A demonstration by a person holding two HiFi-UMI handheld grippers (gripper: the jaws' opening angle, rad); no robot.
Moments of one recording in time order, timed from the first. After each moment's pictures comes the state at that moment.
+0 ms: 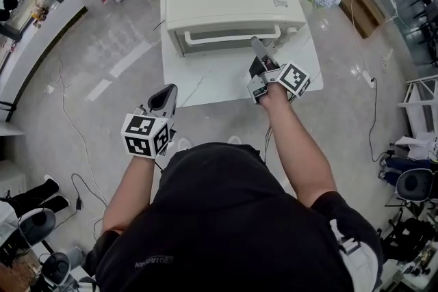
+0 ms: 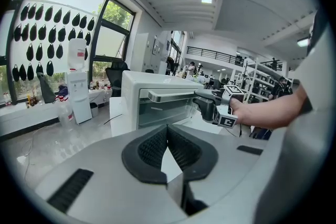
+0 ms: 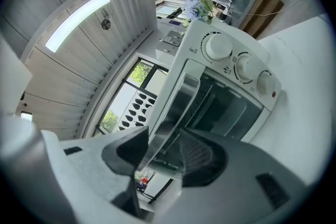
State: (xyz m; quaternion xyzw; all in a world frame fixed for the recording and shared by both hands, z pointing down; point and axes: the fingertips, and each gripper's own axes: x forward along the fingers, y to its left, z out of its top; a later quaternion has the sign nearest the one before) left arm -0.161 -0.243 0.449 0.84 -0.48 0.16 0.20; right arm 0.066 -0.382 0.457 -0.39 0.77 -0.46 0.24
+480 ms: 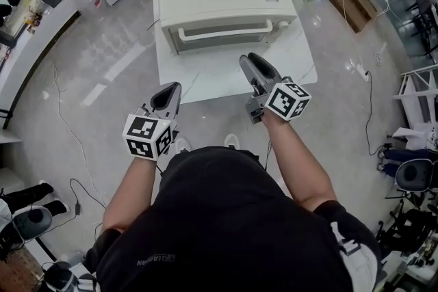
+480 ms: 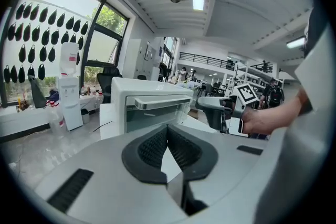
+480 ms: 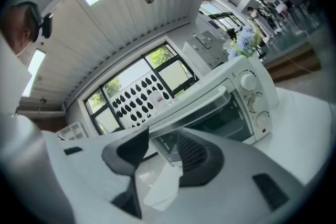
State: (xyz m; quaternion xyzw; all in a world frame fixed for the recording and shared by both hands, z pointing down) left arm -0.136 -0.231 0.431 0.86 -0.45 0.13 0.18; right arm 0.047 -0.302 0.427 -0.42 0.86 -0.29 0.09
